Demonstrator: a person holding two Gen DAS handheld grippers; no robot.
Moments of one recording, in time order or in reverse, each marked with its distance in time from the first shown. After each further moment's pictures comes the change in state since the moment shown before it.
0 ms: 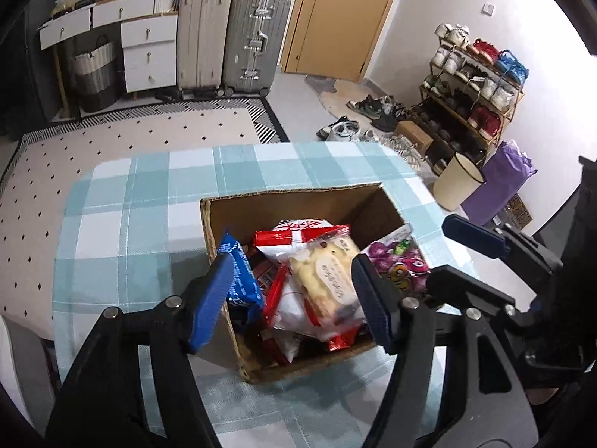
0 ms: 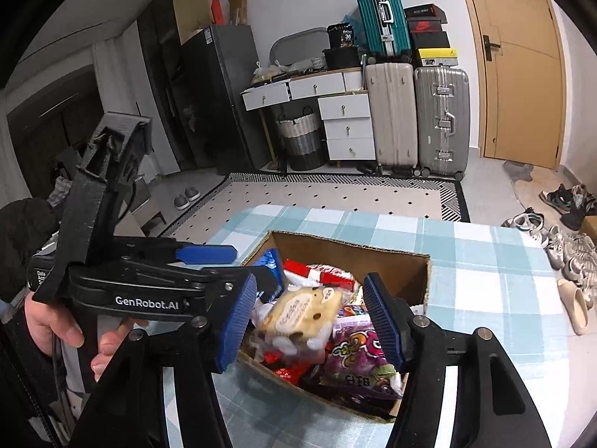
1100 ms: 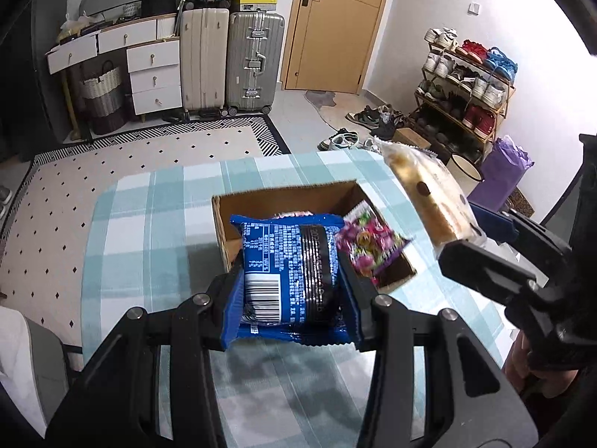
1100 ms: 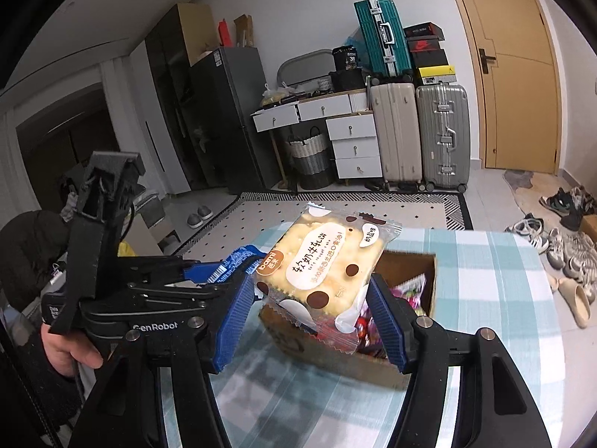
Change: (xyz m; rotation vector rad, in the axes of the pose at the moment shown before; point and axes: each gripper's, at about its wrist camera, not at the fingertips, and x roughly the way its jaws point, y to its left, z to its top) left arm -0.093 -0.029 -0.026 0.045 -0.062 0.038; right arm -0.083 0.048 -0.005 0.021 -0.077 0.036
